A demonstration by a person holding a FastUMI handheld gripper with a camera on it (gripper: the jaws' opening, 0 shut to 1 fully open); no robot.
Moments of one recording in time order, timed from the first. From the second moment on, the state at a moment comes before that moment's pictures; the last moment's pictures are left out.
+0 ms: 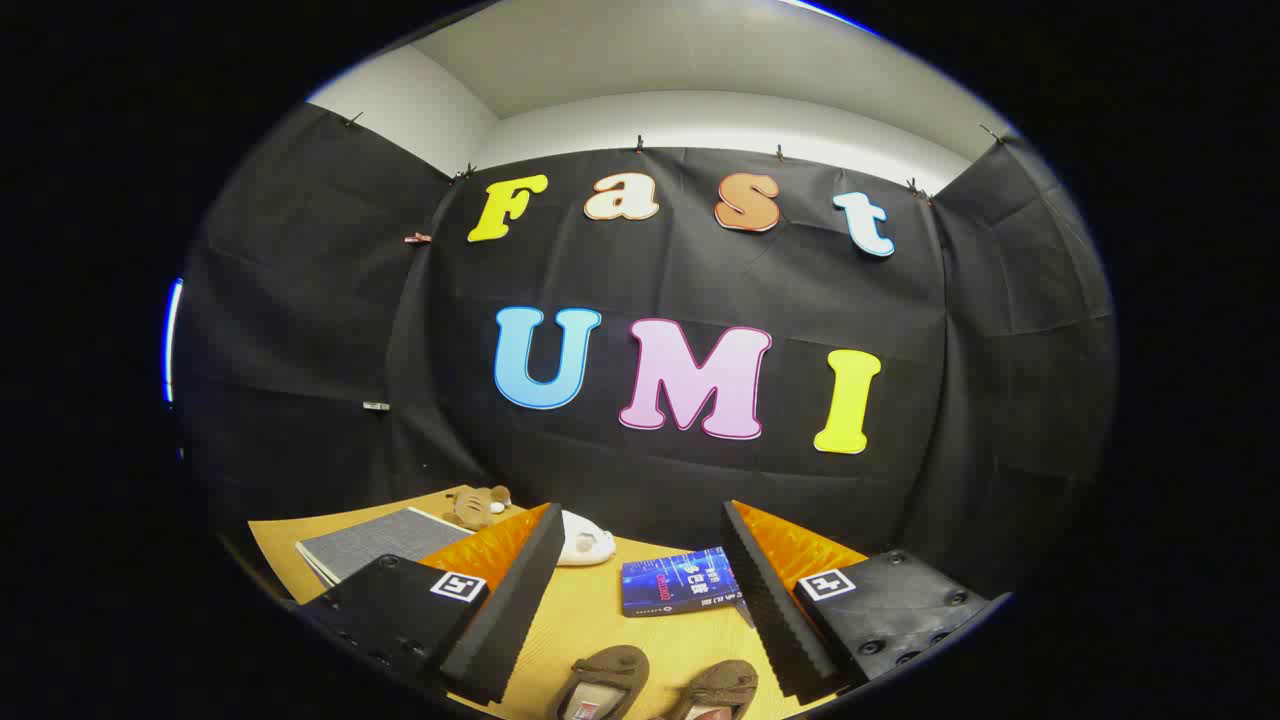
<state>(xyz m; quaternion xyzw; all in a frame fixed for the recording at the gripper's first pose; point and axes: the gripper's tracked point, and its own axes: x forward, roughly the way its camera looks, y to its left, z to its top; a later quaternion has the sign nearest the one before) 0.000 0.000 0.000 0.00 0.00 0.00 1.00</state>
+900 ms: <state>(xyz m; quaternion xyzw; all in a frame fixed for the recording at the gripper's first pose) 0.006 0.038 -0.027 0.04 0.06 0.08 0.99</state>
